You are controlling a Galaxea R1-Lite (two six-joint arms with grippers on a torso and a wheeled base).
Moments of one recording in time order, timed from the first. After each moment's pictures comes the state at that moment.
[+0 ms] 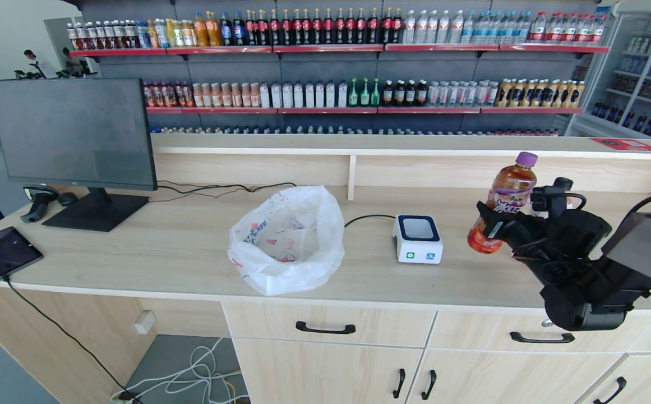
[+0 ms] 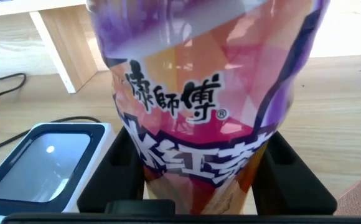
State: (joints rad) left arm 0.00 0.00 -0.01 0.01 0.03 0.04; right arm -0.01 2.30 -0.89 -1.57 0.08 0.10
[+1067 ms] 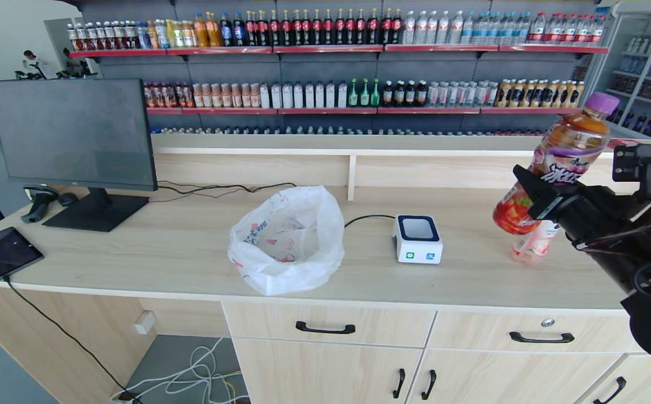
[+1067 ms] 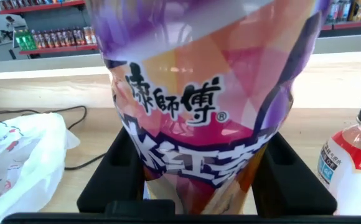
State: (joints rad) left arm 0.00 0.00 -0.01 0.01 0.03 0.04; right arm 0.05 1.83 -0.56 -1.57 0.12 0.11
